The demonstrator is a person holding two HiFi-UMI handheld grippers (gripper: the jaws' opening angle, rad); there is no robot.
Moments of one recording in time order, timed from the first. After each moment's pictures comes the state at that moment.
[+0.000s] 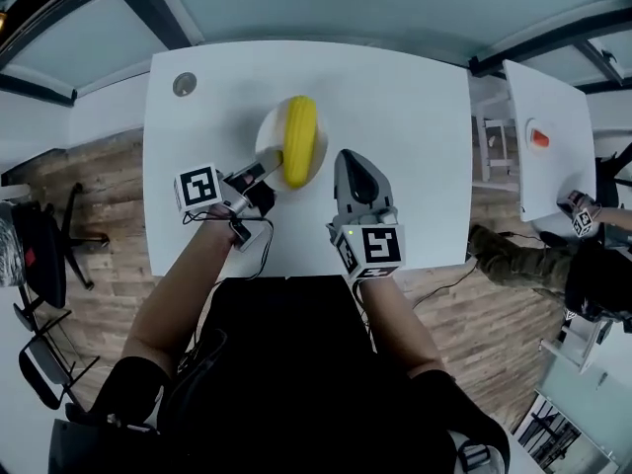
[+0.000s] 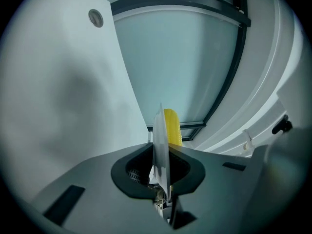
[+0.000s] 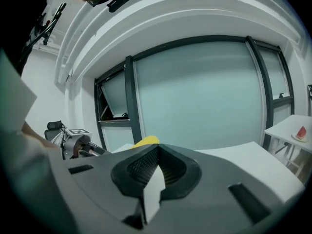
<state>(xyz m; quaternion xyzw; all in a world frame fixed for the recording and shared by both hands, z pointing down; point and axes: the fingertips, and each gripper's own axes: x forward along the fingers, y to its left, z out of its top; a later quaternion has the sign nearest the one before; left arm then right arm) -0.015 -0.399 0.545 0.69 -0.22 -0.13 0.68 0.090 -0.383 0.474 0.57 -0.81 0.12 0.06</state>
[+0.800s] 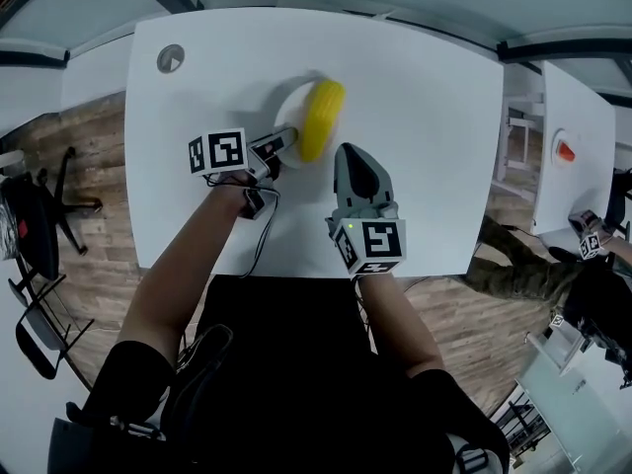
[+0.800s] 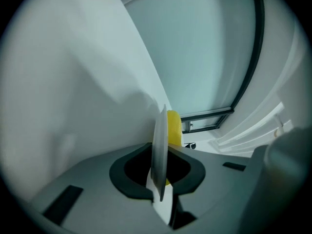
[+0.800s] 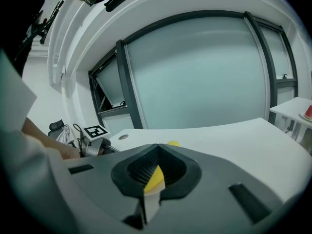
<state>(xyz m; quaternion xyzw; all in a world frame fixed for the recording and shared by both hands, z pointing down) 0.007 -0.439 0.656 0.69 -0.27 0.01 0.67 0.086 -0.410 0.552 0.54 -0.81 0.20 0.11</state>
